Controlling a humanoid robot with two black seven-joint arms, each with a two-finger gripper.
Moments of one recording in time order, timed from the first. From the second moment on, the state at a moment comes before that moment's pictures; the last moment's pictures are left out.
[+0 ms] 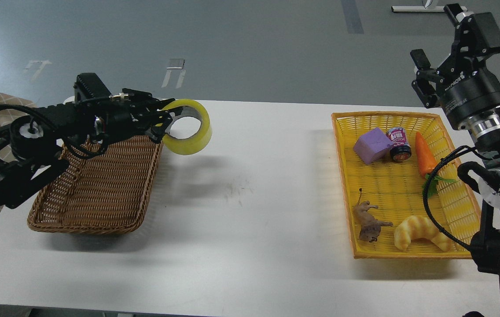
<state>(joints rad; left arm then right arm) -0.80 0.70 -0.52 -1.00 2.18 0.08 -0.48 0.37 0.00 1.71 1.52 -1.18 0.31 -0.15</state>
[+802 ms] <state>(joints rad) -0.65 0.87 -0.52 -0.92 2.12 0.14 -0.49 0.36 0.00 1.68 1.51 -1.18 0.31 -0.16</state>
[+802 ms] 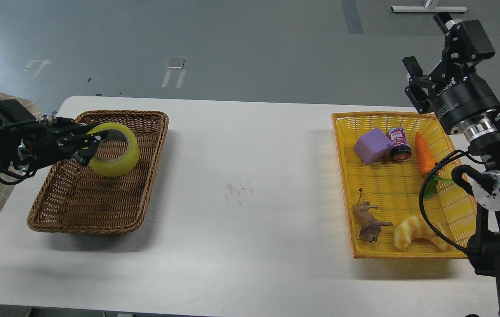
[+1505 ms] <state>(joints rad) -0.68 0.85 -0.53 -0.90 1.75 0.14 -0.49 0.36 0.00 1.68 1.51 -1.18 0.30 -0.16</state>
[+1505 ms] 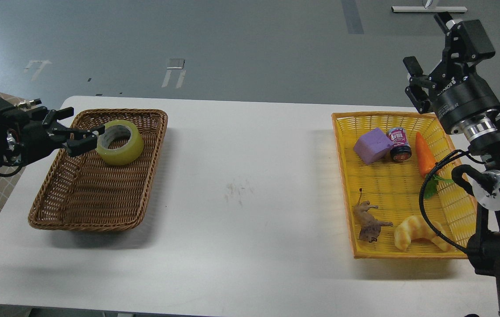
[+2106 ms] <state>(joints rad) -1.05 0.75 -0.57 -1.06 0.59 -0.11 -0.34 0.40 -0.01 1.62 1.50 -1.18 0.32 -0.16</state>
